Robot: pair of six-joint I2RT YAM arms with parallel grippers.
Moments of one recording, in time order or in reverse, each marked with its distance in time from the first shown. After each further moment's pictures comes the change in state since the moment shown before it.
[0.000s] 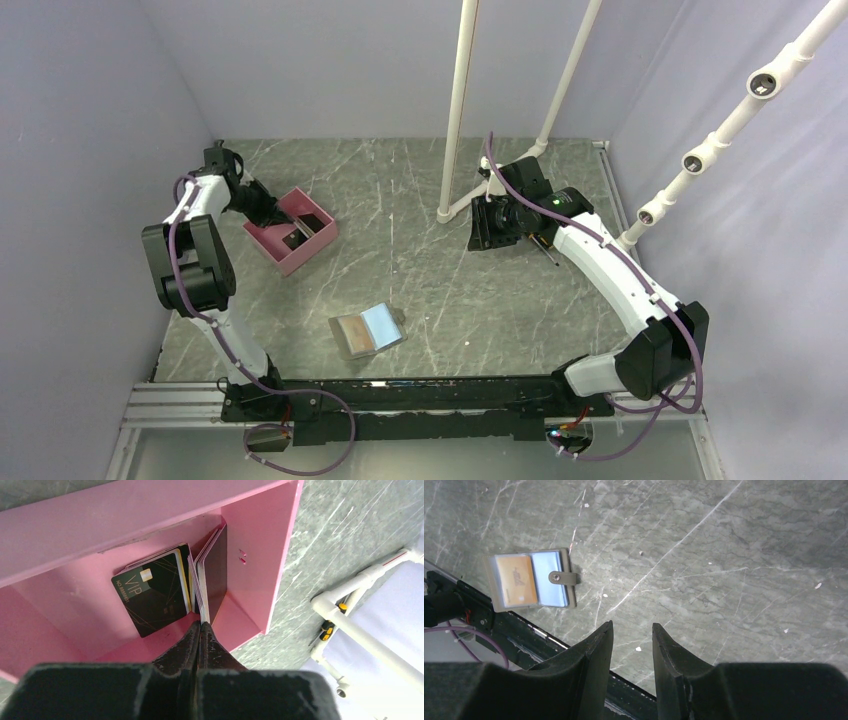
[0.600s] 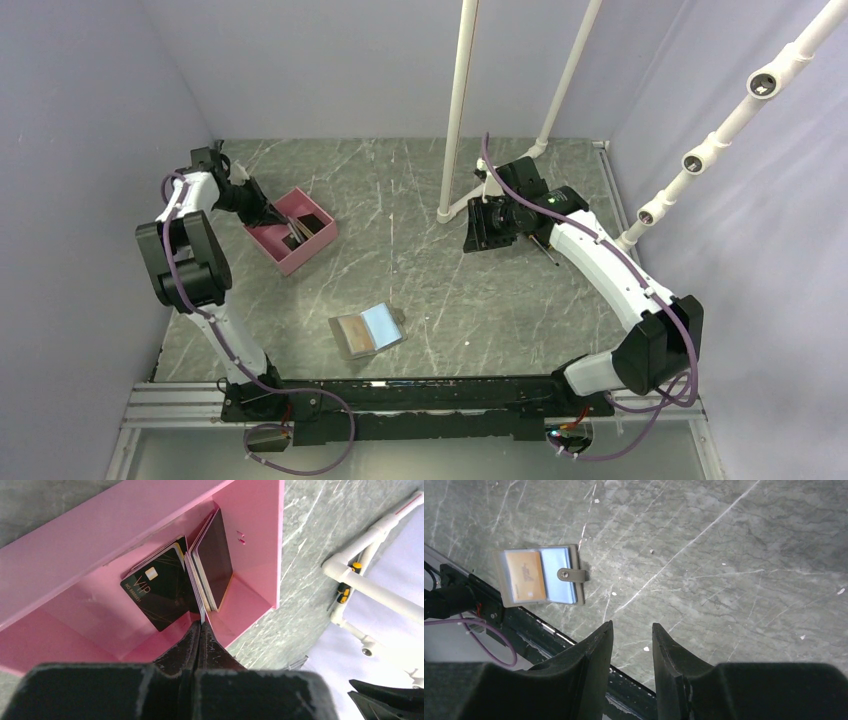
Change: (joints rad) left arm 0.058 0.040 0.079 -0.109 0.118 0.256; right arm 0.000 0.026 -0.005 0.014 -0.045 0.008
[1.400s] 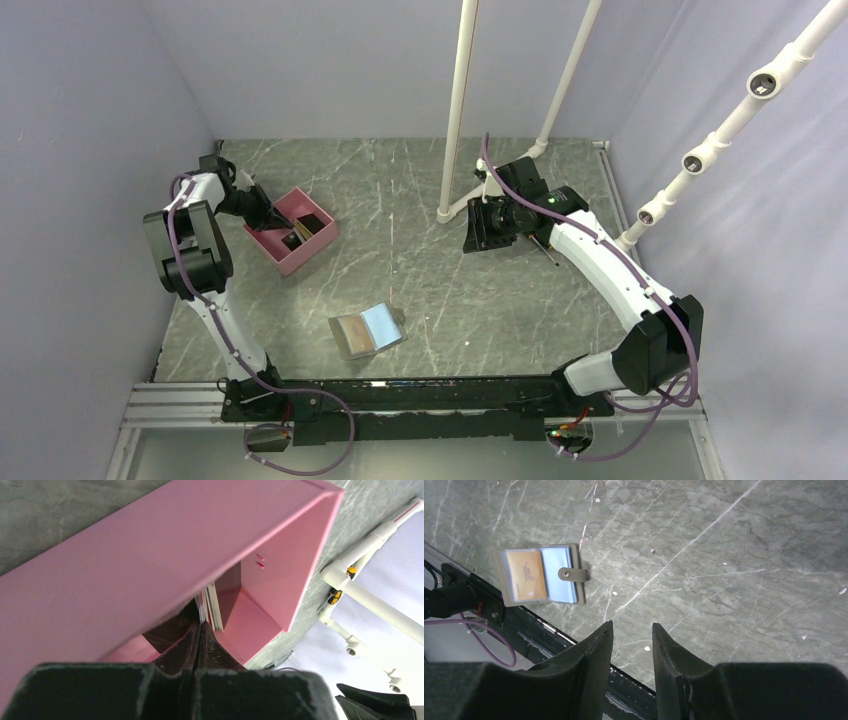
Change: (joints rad) left arm 0.003 0.123 0.030 0.020 0.062 -0.034; right arm 0.000 0.000 -0.001 0.000 -0.009 0.003
